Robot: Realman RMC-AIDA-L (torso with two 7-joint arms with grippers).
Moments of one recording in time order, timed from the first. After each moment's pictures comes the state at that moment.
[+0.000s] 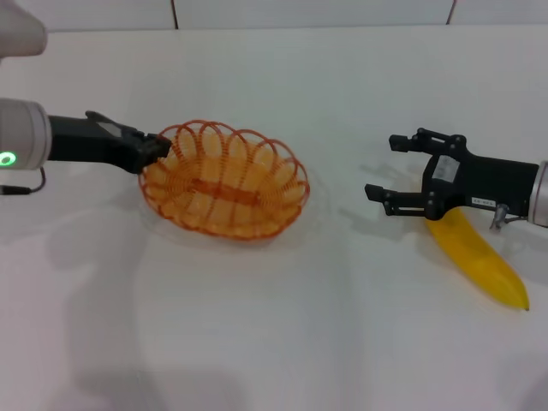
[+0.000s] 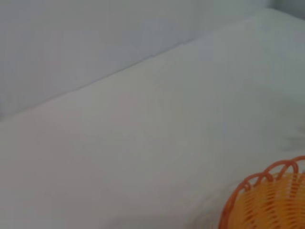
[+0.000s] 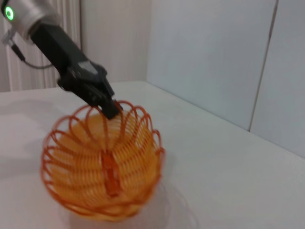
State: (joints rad) left arm -0.58 -2.04 1.16 0.97 2.15 1.15 -2.00; right arm 0.40 2.00 -1.02 -0.51 -1.61 -1.25 0.96
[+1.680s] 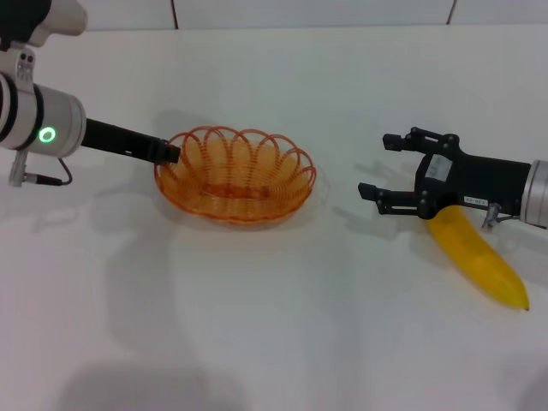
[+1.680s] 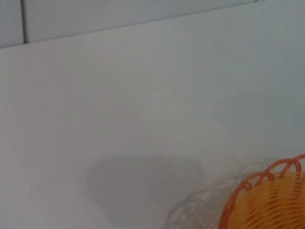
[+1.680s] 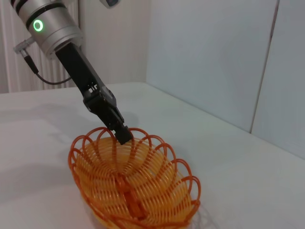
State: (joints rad) left arm -0.77 -2.04 1.15 0.77 2.33 1.09 -2.35; right arm 0.41 2.01 -1.02 -0.51 -1.61 -1.24 0.96
